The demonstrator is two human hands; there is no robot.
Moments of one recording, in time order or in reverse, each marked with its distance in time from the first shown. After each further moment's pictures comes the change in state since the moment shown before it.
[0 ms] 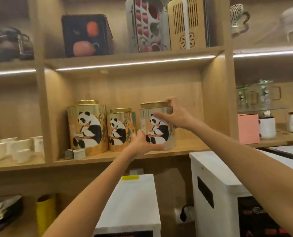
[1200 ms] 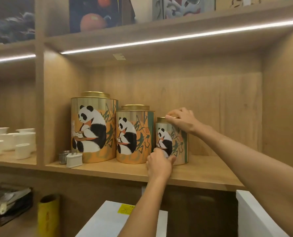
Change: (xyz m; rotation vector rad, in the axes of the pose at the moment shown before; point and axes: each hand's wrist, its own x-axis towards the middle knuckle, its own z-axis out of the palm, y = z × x) left_hand 0.126 -0.048 0.089 -0.057 0.462 -0.206; right_hand 0.183 0.121 0.100 -0.222 -0.207 -0.123
